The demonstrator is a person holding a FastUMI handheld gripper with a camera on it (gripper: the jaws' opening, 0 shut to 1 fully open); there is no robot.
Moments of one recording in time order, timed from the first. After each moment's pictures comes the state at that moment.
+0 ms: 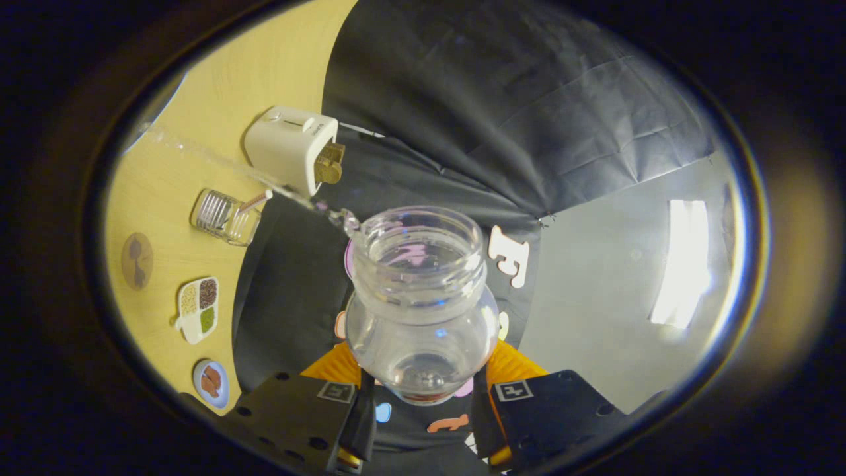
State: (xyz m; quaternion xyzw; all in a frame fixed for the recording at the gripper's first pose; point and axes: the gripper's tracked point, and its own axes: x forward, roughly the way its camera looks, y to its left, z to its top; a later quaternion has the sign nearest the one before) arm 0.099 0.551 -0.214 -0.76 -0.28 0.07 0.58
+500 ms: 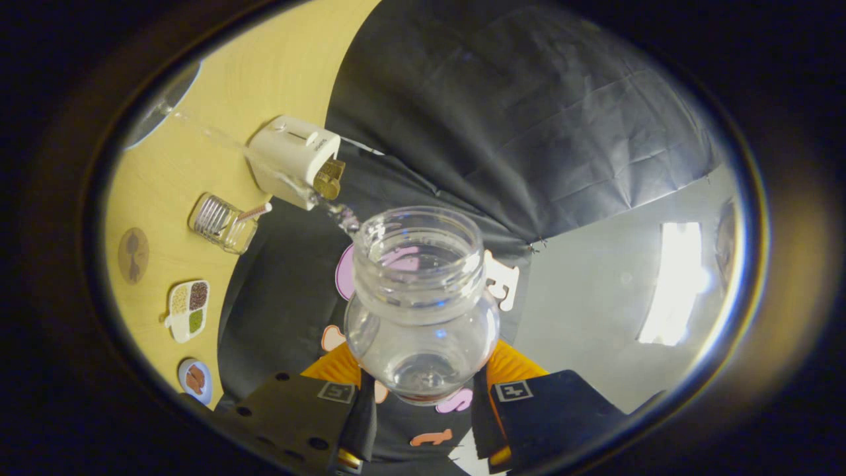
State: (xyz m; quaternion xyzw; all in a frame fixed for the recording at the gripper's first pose) arm 0.084 0.569 -0.220 -0.77 -0.32 0.09 0.55
